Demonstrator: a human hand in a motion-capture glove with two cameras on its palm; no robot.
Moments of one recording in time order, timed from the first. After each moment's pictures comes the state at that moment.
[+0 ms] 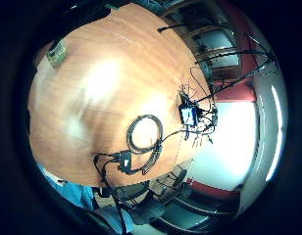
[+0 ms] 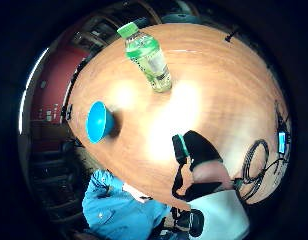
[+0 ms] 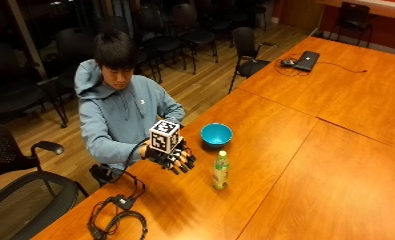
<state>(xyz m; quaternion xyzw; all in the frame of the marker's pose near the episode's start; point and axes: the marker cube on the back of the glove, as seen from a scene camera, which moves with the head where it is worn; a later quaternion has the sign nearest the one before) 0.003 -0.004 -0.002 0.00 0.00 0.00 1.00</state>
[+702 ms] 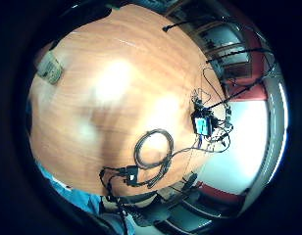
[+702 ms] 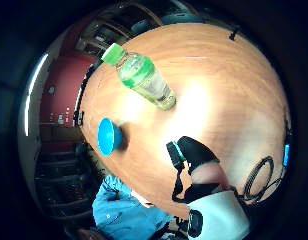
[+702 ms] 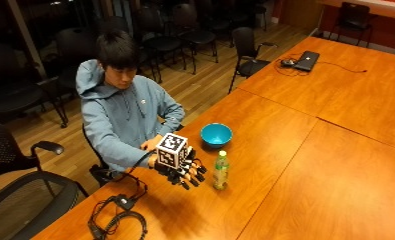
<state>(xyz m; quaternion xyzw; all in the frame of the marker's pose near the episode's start) 0.030 -0.062 0.012 0.02 -0.07 0.00 1.00</state>
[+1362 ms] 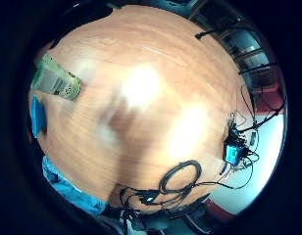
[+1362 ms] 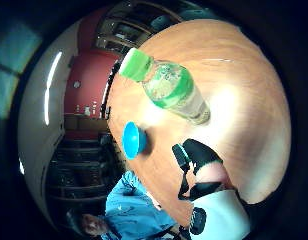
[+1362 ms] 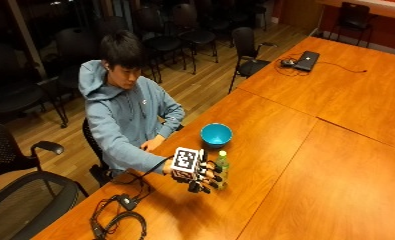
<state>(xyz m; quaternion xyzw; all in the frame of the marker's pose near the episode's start) -0.022 -0.114 0.054 0.03 -0.25 -0.07 0.97</state>
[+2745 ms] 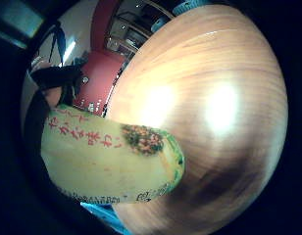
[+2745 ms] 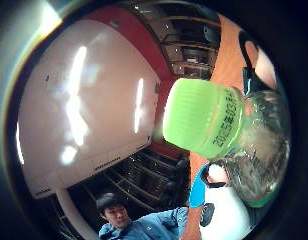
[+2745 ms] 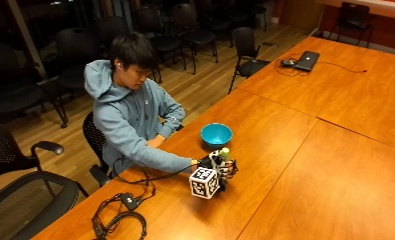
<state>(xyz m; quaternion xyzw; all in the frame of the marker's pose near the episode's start) -0.127 -0.190 0.084 0.16 -0.68 -0.06 0.71</state>
